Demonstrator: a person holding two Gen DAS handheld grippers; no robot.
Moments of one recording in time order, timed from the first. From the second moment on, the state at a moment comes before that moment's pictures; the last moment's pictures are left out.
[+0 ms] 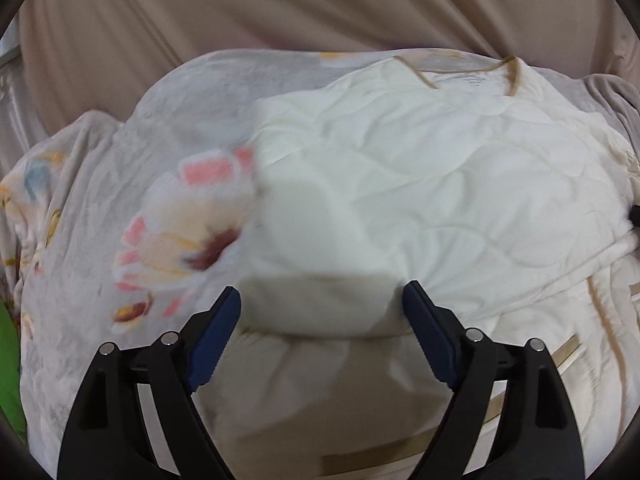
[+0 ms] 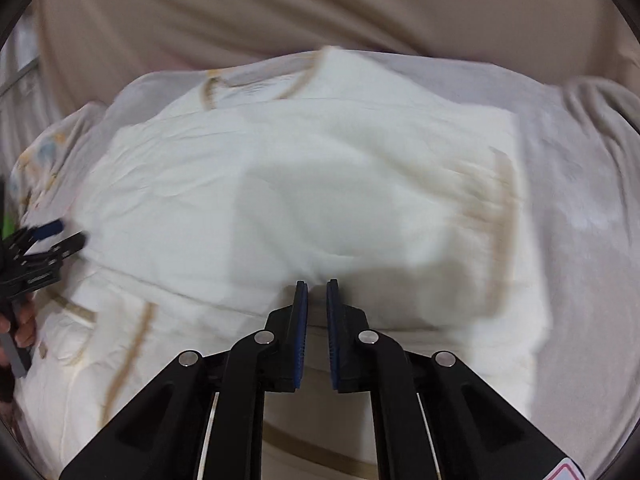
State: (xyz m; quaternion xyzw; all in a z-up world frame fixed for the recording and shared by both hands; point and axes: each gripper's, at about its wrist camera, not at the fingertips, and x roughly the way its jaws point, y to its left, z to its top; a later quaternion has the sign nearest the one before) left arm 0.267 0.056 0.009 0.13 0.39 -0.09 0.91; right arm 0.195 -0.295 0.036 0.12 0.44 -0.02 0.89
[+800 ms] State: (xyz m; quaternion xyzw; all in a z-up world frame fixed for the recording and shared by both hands) left arm 0.076 0.199 -0.007 -0.12 0.50 -0.13 0.84; right arm -0.103 -0.336 0.015 0.36 0.40 0.02 0.84
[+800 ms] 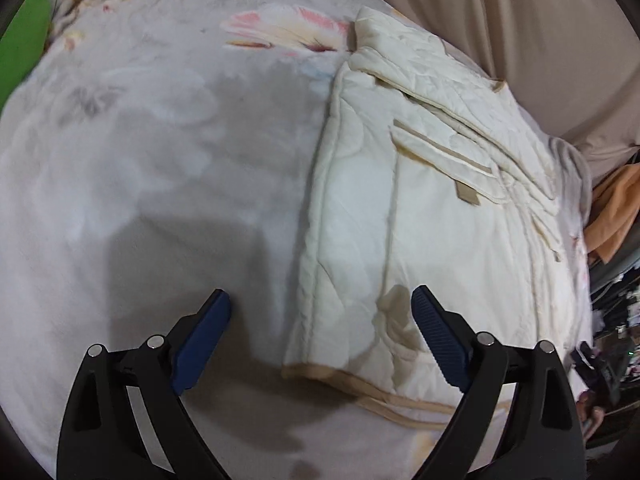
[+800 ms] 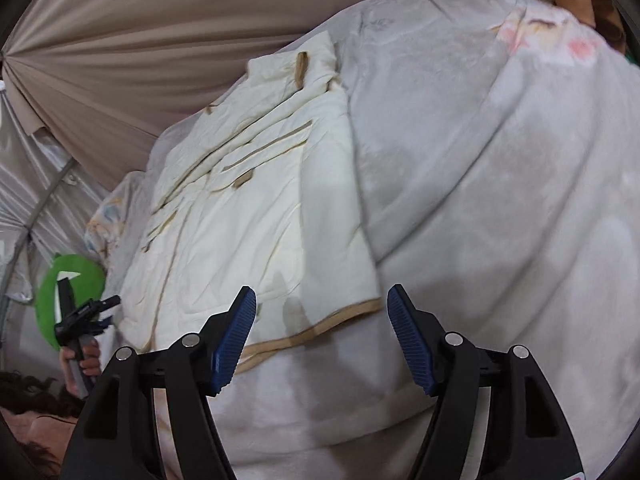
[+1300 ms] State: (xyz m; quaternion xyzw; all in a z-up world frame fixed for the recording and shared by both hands) left arm 0.008 0.207 0.077 -0.14 0.38 -0.24 0.88; right arm -0.130 -0.321 0.063 0.35 0.29 0.05 0.89
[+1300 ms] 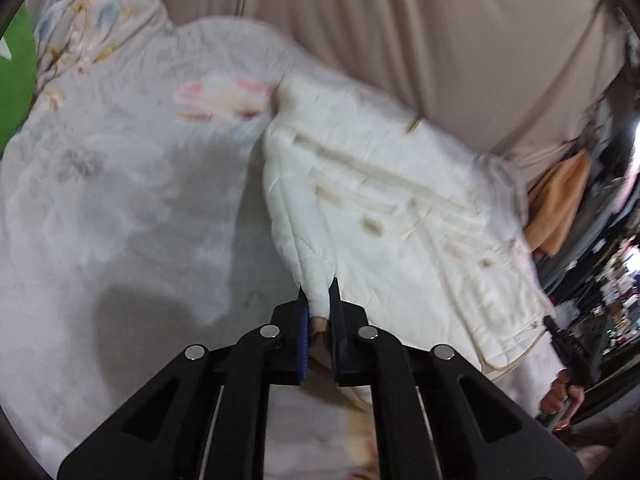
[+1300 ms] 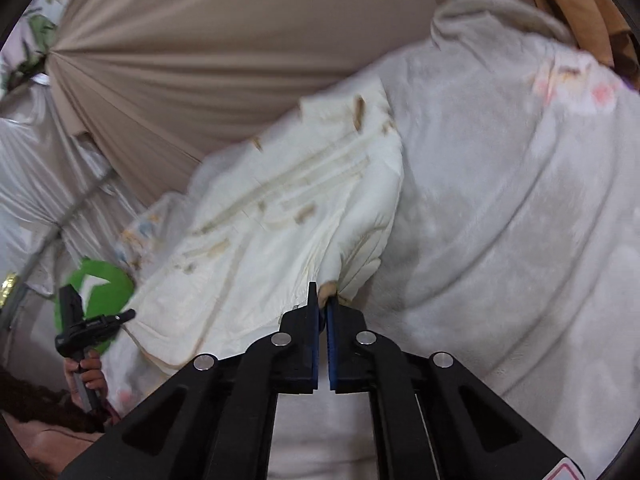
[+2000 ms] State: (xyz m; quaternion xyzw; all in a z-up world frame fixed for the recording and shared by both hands) left arm 0.245 0.098 0.098 -0.03 0.41 -0.15 0.90; right arm 0.068 -0.399 0.122 0.31 0.23 0.01 0.92
